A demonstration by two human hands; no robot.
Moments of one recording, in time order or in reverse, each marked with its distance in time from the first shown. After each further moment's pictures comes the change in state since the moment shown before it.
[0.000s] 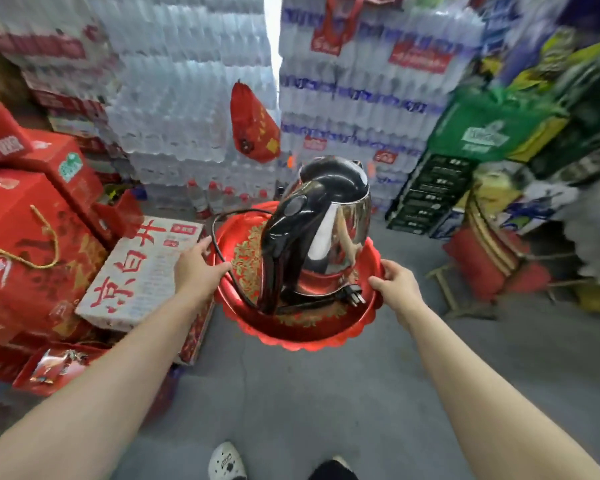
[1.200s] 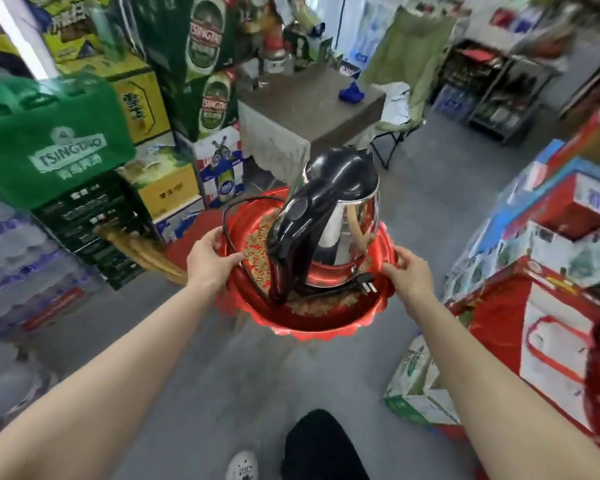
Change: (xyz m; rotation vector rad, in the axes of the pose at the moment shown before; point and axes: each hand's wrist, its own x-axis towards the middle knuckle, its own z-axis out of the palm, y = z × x) left_hand -0.163 0.548 0.736 0.078 -0.809 0.513; right_hand 0.121 0.403 -0.621 0.274 0.898 0.564
